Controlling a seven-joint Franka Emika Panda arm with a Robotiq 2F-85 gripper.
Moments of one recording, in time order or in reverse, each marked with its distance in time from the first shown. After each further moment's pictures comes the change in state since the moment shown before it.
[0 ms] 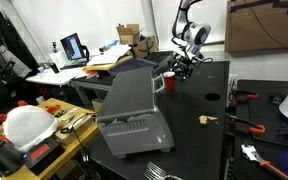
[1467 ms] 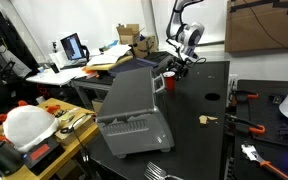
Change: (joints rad) arm 0.044 0.048 0.001 0.082 0.004 0.080 0.072
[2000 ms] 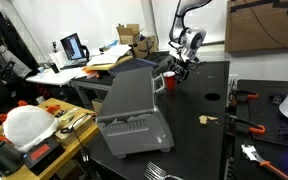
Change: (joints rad) arm -0.052 0.070 -0.002 0.041 0.000 -0.119 0.058
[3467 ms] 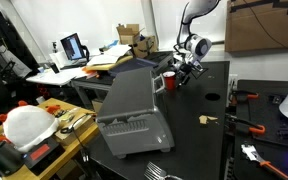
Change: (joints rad) arm -0.069 0.109 -0.010 0.041 0.119 -0.276 0.029
